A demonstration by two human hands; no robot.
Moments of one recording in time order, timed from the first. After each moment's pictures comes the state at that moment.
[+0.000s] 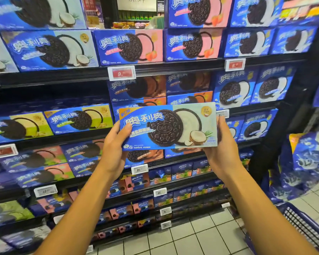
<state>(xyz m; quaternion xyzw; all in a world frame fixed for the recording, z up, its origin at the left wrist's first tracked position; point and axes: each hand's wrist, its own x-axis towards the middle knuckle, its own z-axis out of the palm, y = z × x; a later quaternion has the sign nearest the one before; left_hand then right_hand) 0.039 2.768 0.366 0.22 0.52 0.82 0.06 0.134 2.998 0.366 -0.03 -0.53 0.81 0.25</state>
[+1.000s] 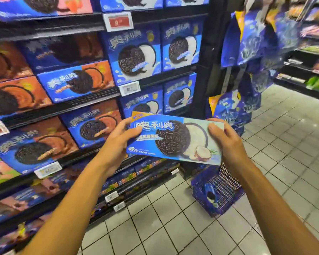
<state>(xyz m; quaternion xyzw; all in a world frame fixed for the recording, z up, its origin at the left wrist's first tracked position) 0.122 3.063 0.301 0.24 0.57 0.72 0.31 0.310 3.276 0.287 -0.20 -0.63 0.69 0.30</state>
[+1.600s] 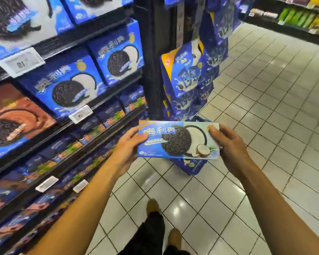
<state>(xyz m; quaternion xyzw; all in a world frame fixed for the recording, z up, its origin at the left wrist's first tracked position) 0.171 3.252 0.159 0.15 0.59 0.63 0.48 0.405 3.418 0.165 -0.41 -0.49 0.71 0.29</state>
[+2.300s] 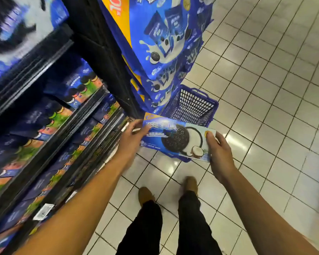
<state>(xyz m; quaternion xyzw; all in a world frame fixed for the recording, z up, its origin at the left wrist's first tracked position) 0.115 3.452 -0.055 0.13 0.71 0.51 0.47 0.349 3.527 -0.055 -0.61 -0.32 0.66 0.30</state>
